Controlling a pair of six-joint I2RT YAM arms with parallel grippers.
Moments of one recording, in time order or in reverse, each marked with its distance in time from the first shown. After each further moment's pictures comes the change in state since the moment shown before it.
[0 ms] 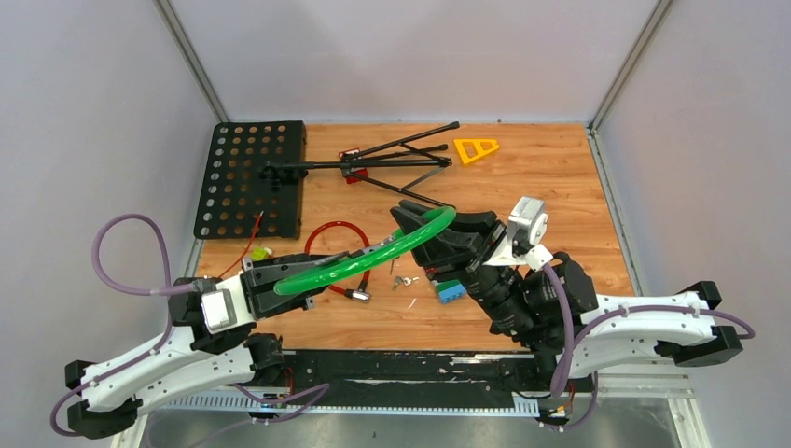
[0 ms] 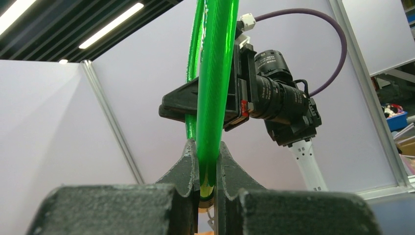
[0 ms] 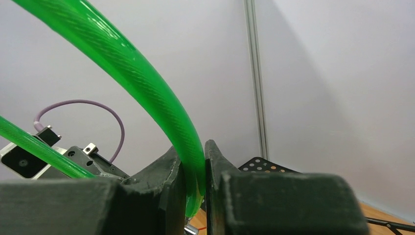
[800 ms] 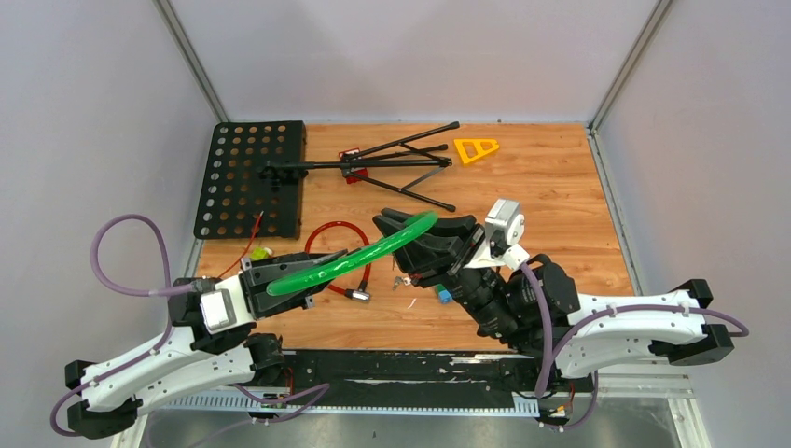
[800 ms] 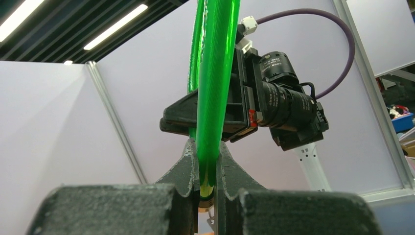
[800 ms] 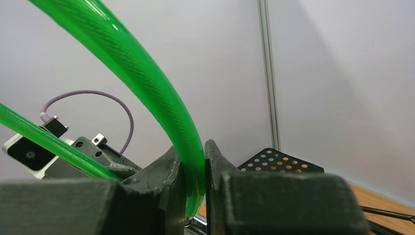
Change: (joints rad) left arm 0.000 0.000 0.000 0.003 -0.014 0.010; right arm 0.006 0.051 0.013 -0.006 0.000 0.050
